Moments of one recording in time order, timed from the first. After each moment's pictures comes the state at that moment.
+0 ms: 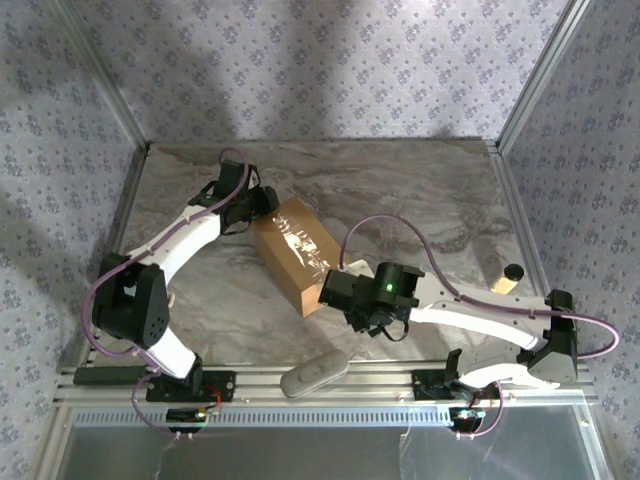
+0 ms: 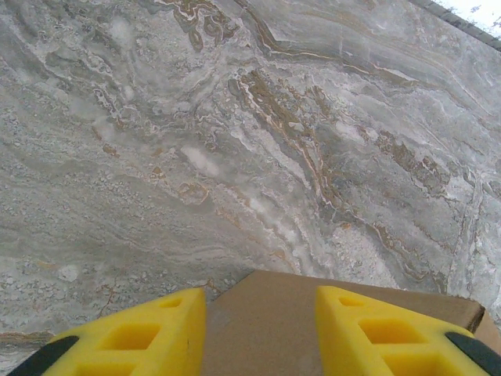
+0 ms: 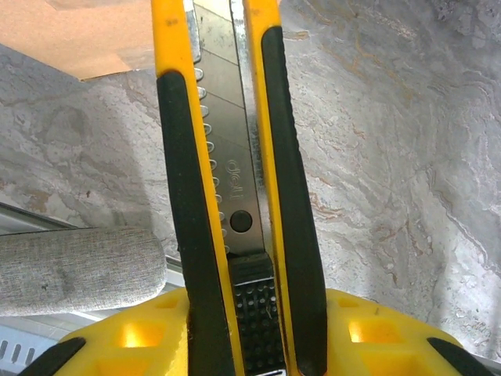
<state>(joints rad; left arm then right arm) -0.38 1.60 1.19 -0.37 0.08 -0.64 1.26 1.33 1.24 -1.31 0.28 0.81</state>
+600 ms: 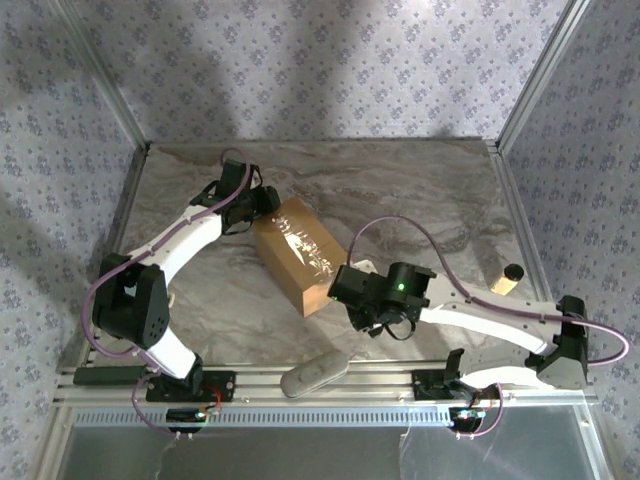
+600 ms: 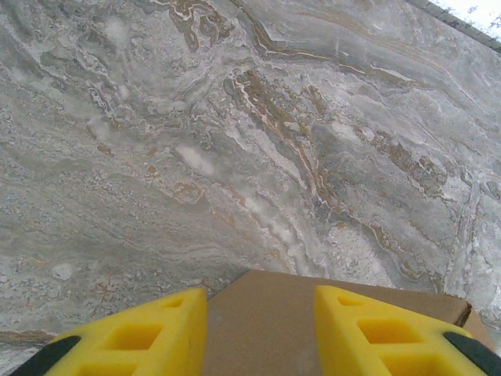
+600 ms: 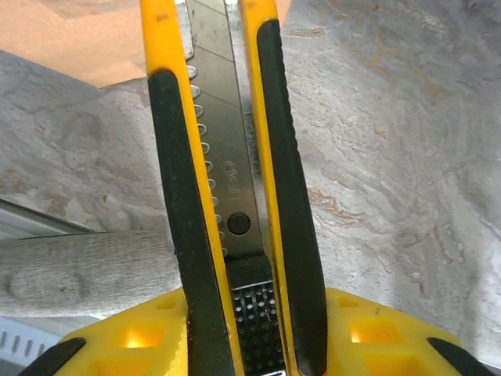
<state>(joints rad) -0.40 1.60 1.20 -0.38 0.07 -0.66 1.20 1.25 1.15 -1.21 0.20 0.79</state>
